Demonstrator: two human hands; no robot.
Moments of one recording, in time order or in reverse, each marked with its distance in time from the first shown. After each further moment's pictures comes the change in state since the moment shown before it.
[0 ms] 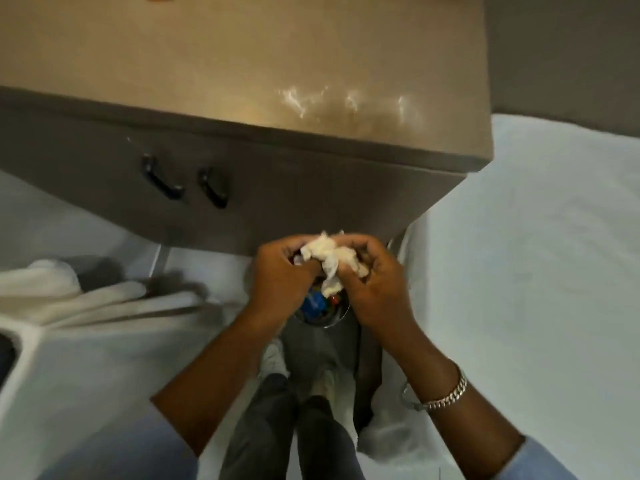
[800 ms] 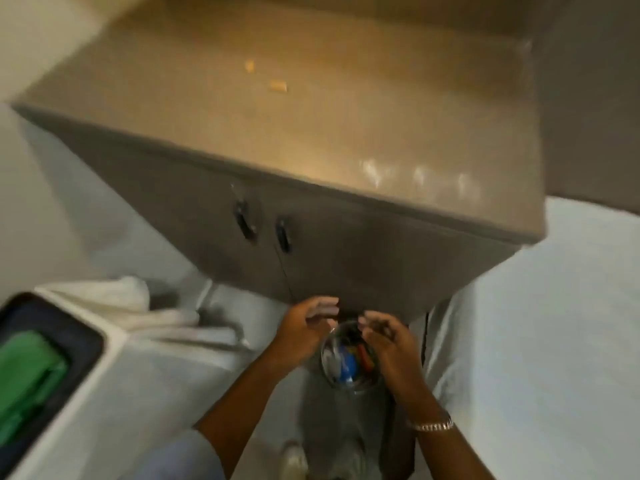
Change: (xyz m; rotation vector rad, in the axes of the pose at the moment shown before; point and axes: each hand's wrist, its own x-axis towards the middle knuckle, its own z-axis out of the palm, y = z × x) left_hand -0.001 -0.053 -0.057 0.071 -0.124 -0.113; right_hand -0.006 0.053 0.036 0.166 -0.069 0.278
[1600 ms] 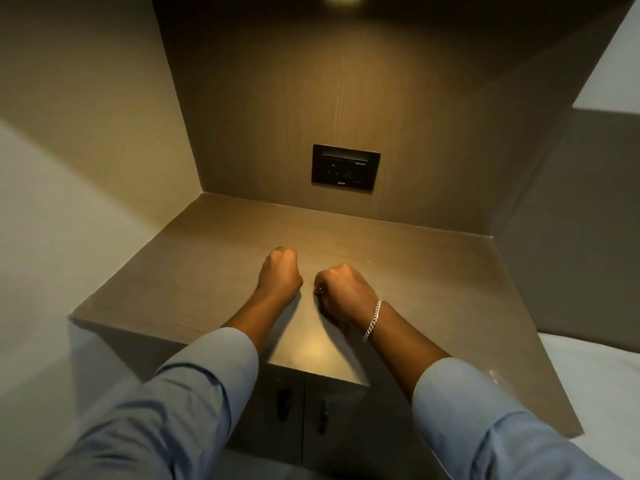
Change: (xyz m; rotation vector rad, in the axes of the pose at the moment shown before) left_hand 0.205 0.275 -0.199 0.874 0.496 0.359; right_hand 0.195 -0.329 0.166 -1.387 -0.099 -0.743
